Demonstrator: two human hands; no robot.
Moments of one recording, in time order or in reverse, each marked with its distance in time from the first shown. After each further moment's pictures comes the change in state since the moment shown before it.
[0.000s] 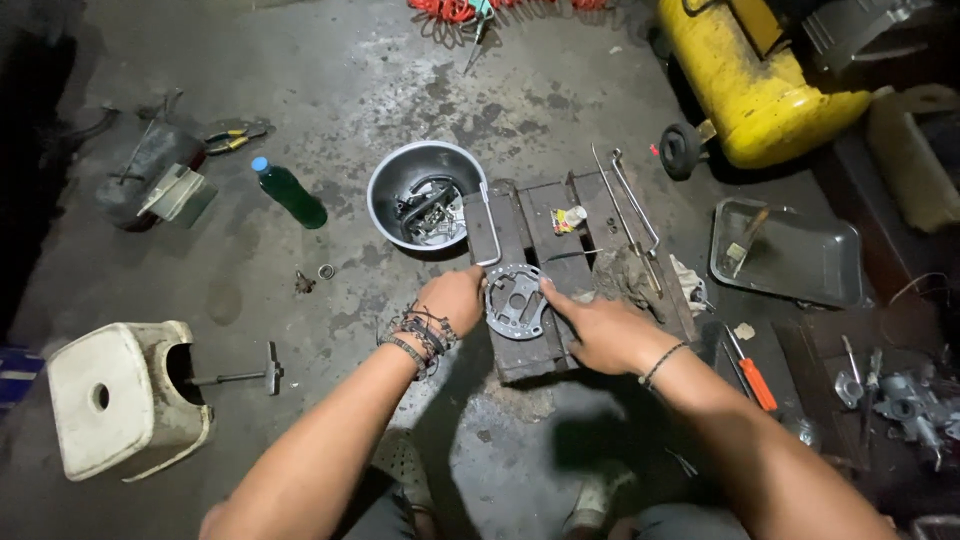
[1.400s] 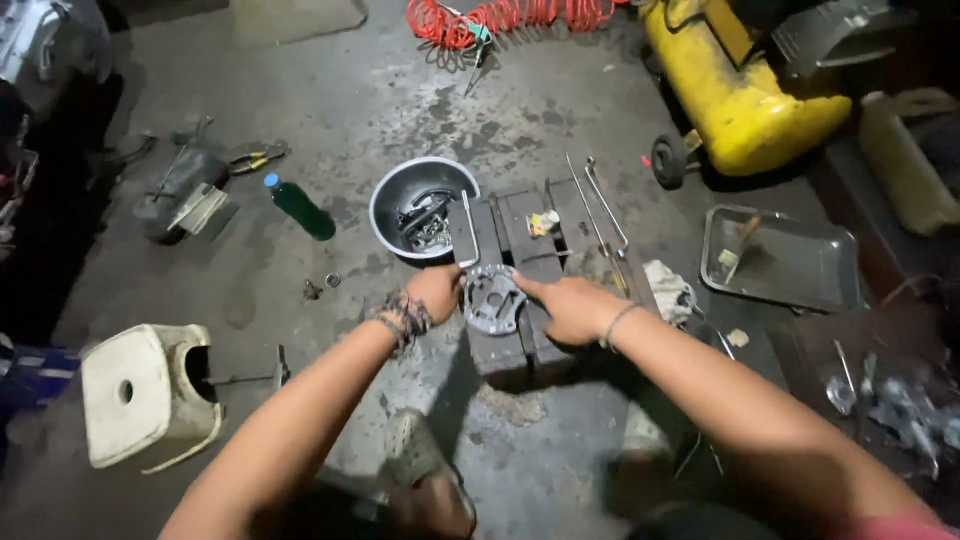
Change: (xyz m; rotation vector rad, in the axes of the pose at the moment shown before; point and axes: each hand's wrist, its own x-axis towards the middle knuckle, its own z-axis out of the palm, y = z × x) left_hand 0.043 -0.029 0.033 0.013 0.070 0.031; right_hand 0.013 0.027 -0.011 0.019 0.070 -0.198
